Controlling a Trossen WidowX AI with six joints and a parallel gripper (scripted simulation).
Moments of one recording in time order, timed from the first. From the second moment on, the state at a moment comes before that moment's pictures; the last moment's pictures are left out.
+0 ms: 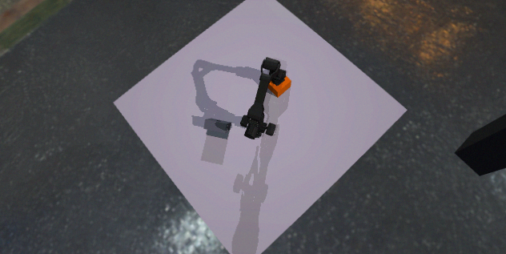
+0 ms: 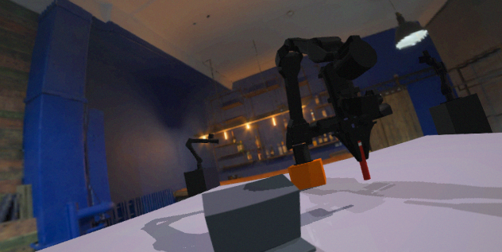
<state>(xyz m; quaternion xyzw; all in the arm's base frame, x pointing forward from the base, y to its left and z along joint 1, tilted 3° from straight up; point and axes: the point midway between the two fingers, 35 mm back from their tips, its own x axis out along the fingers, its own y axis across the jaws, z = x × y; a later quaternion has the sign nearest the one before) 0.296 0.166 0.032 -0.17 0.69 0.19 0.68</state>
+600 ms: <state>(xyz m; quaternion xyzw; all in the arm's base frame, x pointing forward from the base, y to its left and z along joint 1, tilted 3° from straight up) 0.302 0.161 0.068 -0.16 0.69 0.19 0.68</state>
